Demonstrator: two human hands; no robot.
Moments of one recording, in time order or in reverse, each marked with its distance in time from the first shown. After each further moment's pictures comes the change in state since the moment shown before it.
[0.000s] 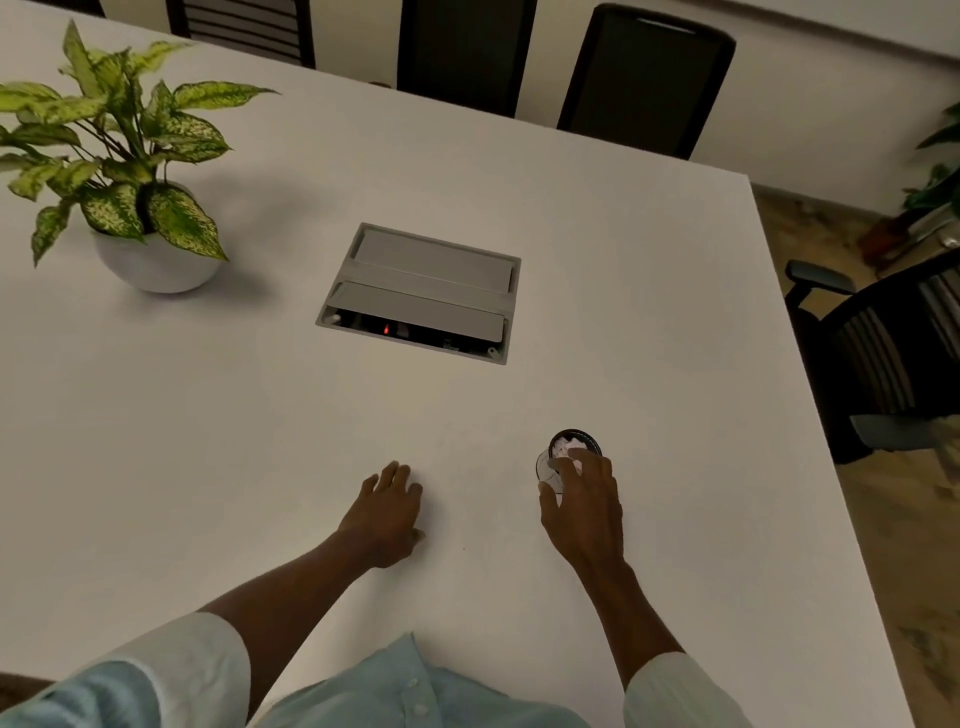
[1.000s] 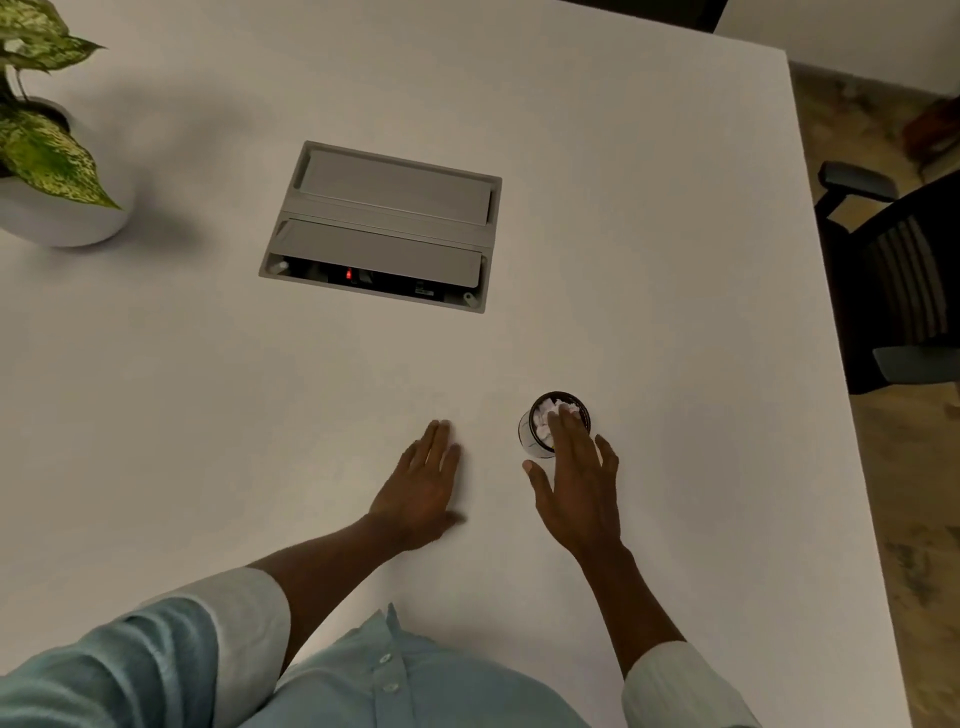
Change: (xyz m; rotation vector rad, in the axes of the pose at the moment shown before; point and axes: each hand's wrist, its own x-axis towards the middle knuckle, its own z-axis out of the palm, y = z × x) left_hand 0.059 0.070 0.023 -0.060 0.000 0.169; right_hand 0.021 0.061 0.046 0.063 -0.048 -0.053
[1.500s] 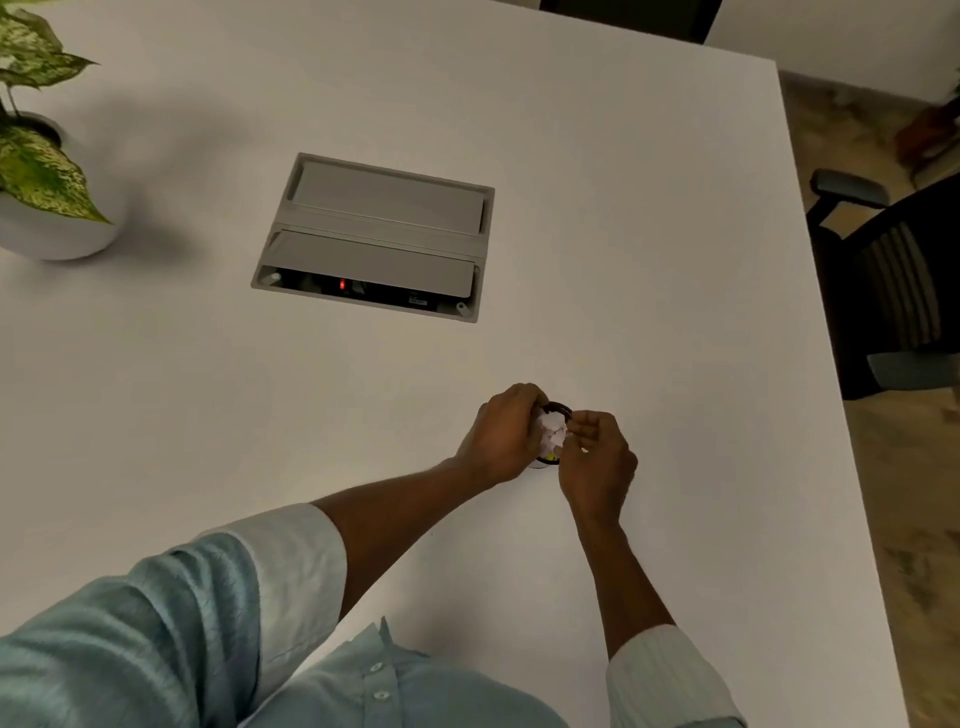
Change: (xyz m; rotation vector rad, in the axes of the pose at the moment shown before) left_hand 0.081 0.086 -0.088 -0.617 0.399 0.081; right_hand 0.040 -0.014 -0.030 0.529 0.320 0.485
